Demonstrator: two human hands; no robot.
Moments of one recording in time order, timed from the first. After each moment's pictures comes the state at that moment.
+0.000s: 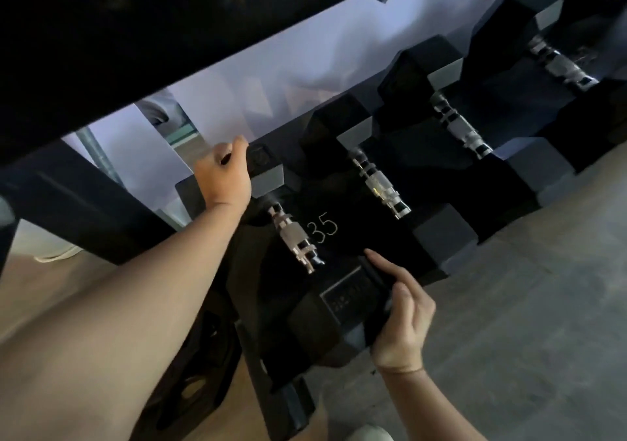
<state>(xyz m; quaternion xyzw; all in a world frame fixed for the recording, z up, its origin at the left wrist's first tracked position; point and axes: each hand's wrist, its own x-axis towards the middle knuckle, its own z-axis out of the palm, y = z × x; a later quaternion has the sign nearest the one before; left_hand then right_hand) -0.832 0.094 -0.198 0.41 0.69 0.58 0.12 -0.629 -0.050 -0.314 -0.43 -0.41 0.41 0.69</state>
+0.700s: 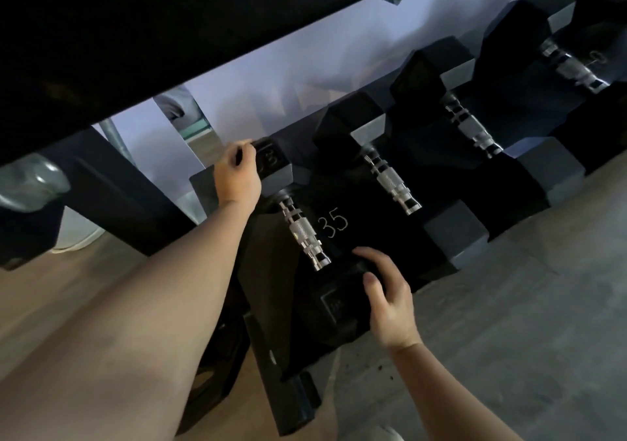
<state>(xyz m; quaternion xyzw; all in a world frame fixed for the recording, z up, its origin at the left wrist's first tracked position) -0.856 0.097 -0.218 0.44 0.68 0.56 0.15 -0.635 -0.037 -0.338 -0.48 -0.54 0.45 0.52</state>
